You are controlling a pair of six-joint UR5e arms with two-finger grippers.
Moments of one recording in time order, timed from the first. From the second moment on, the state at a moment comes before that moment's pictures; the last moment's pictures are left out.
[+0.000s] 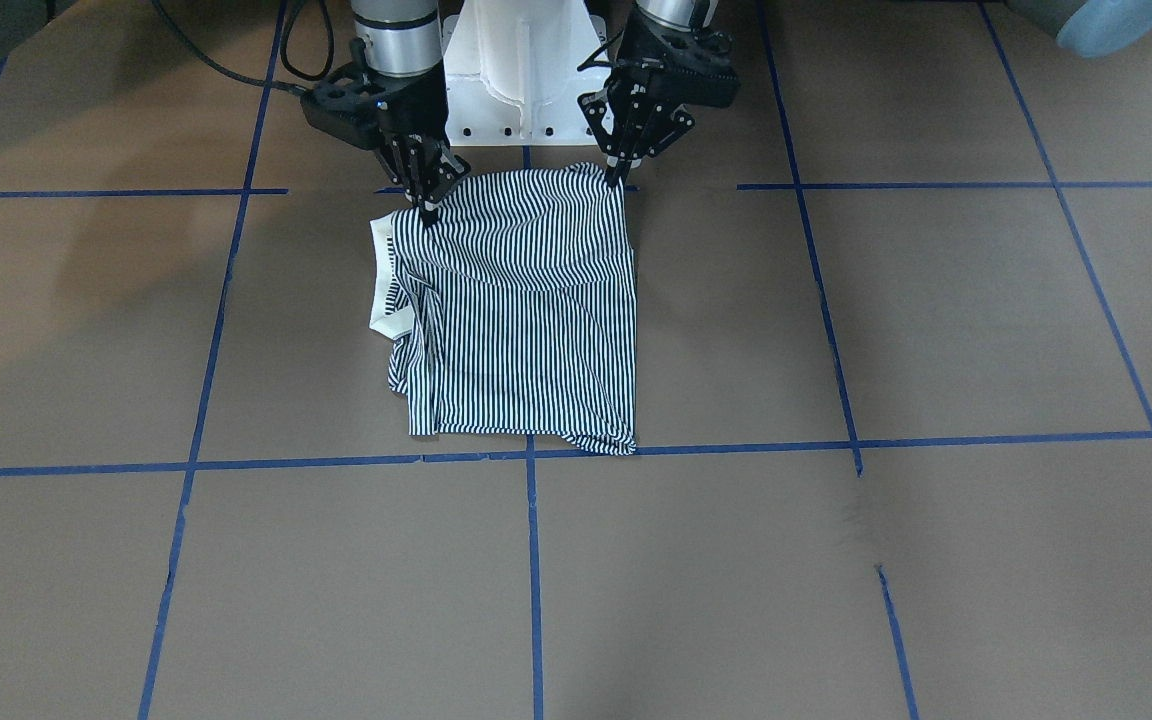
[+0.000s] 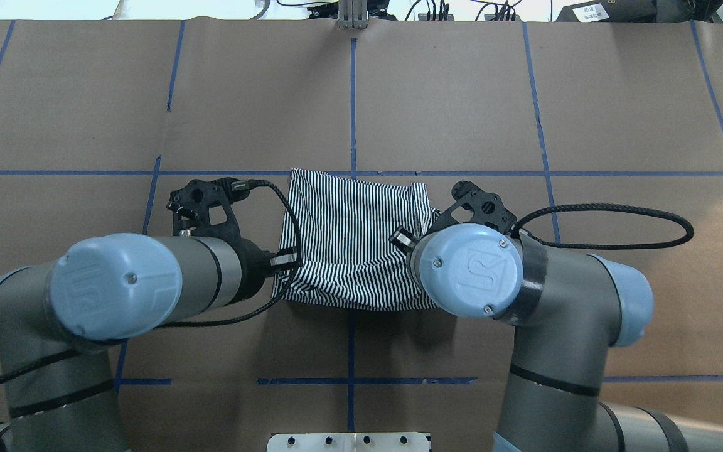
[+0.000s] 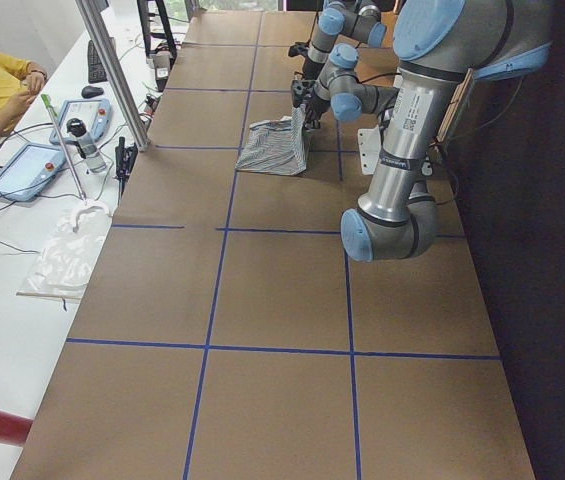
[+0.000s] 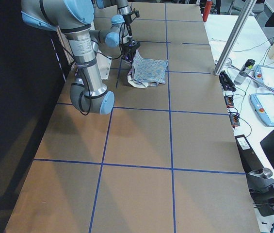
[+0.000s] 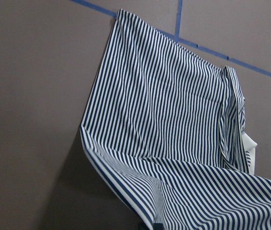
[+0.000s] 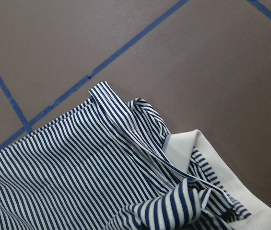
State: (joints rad) left arm -0.39 -2.06 -2.11 -1.61 -1.55 -1.50; right arm 0.37 -1.00 2.01 -1.78 1.50 1.99
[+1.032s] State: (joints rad) left arm -0.59 -2.22 -1.51 -1.98 -1.55 -1.30; right arm 0.49 -0.89 1.55 -1.50 1.51 1.90
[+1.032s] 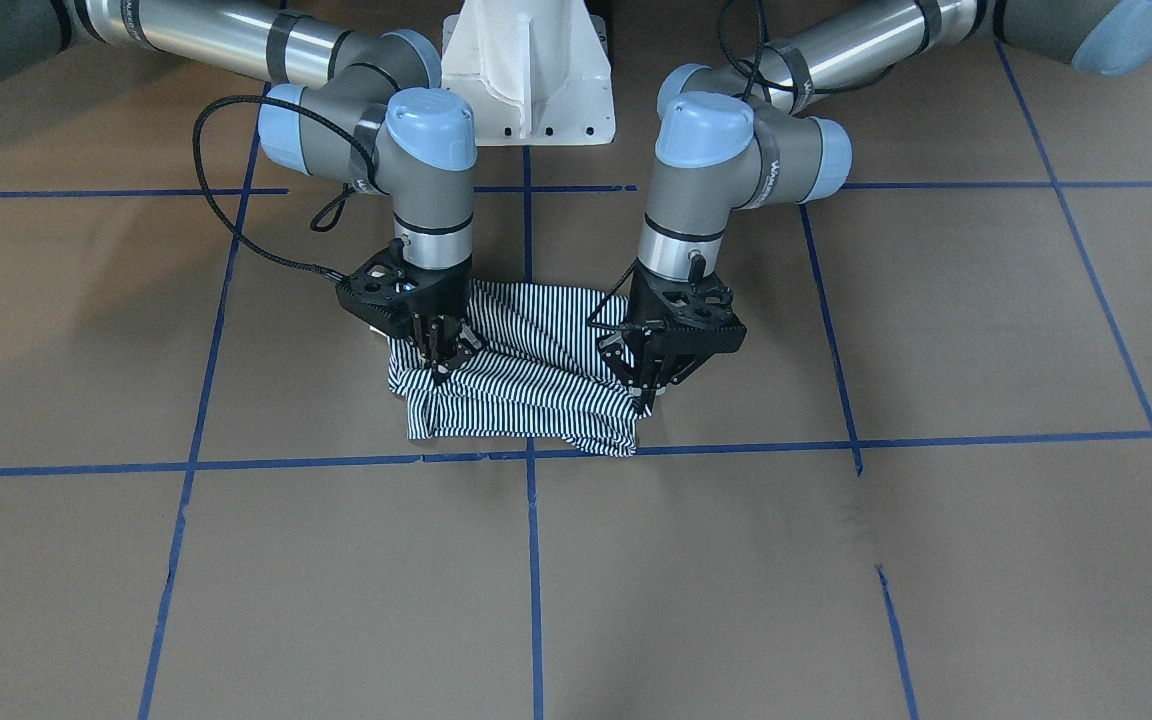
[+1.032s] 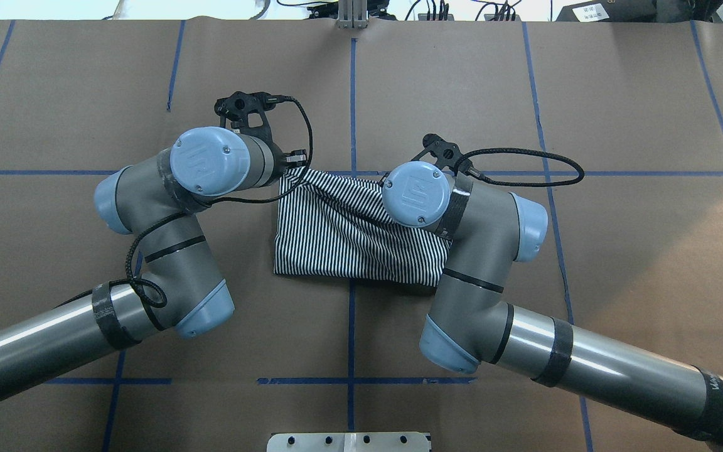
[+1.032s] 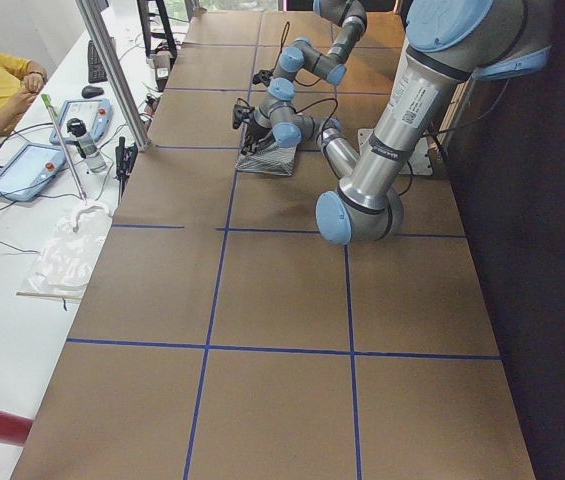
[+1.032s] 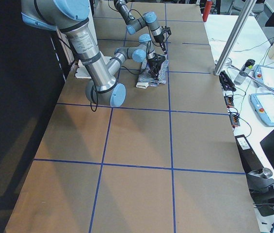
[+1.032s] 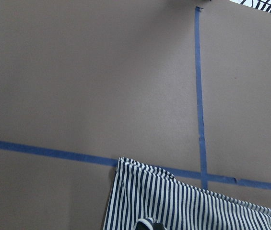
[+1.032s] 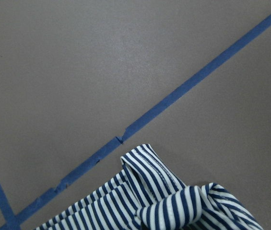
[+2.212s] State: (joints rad) left arm -0.67 -2.20 -1.48 -2.10 -1.73 -0.96; right arm 0.48 -0.83 1.58 -1.54 1.51 1.61
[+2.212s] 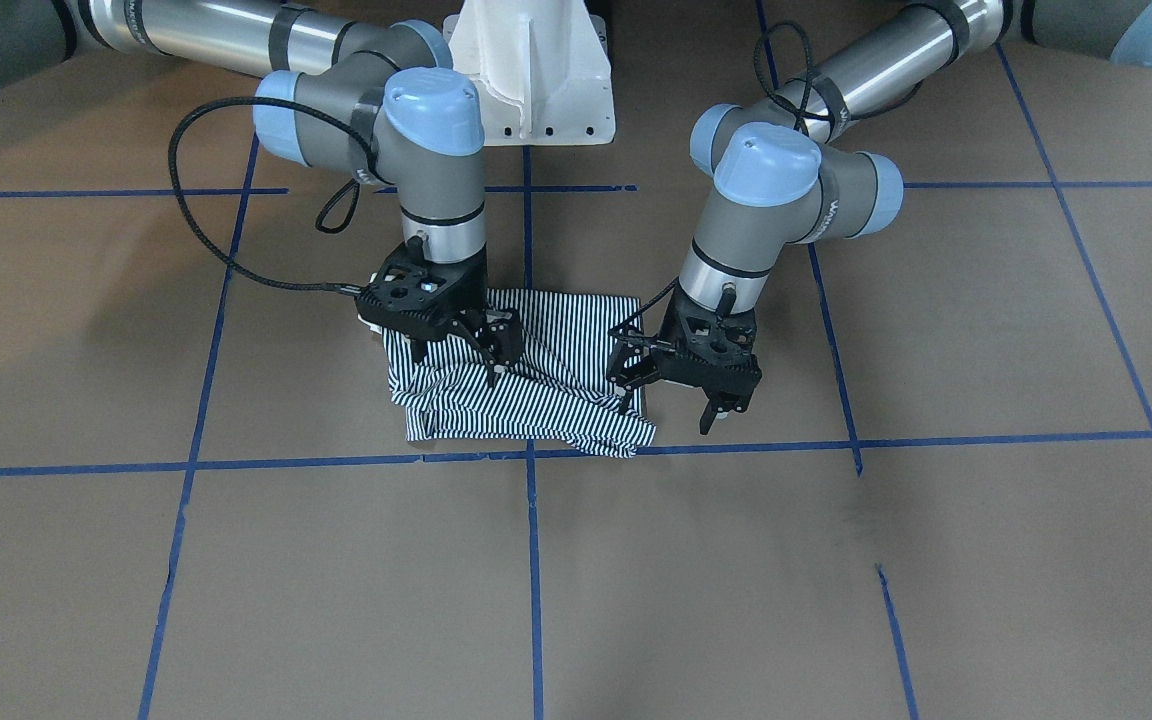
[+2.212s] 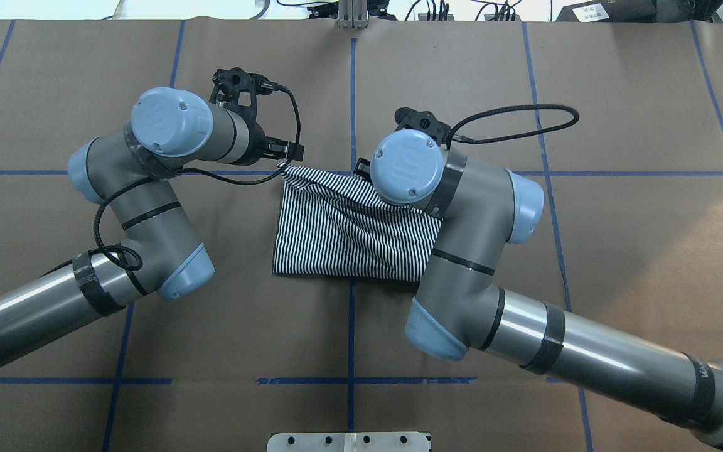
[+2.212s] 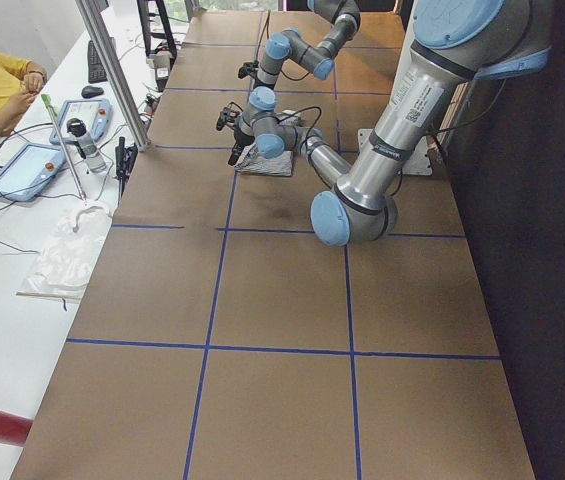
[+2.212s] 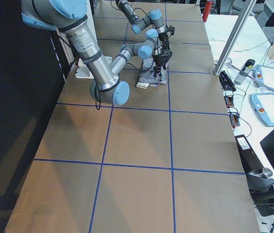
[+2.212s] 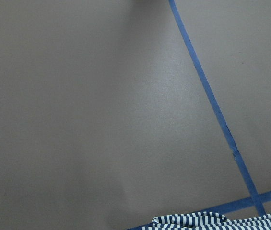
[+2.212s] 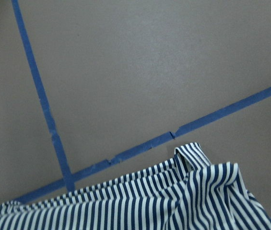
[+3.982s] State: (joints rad) left arm -0.67 -2.20 -1.48 -2.12 -1.73 -0.96; right arm 0.68 -0.68 1.24 -1.57 1.60 1.32
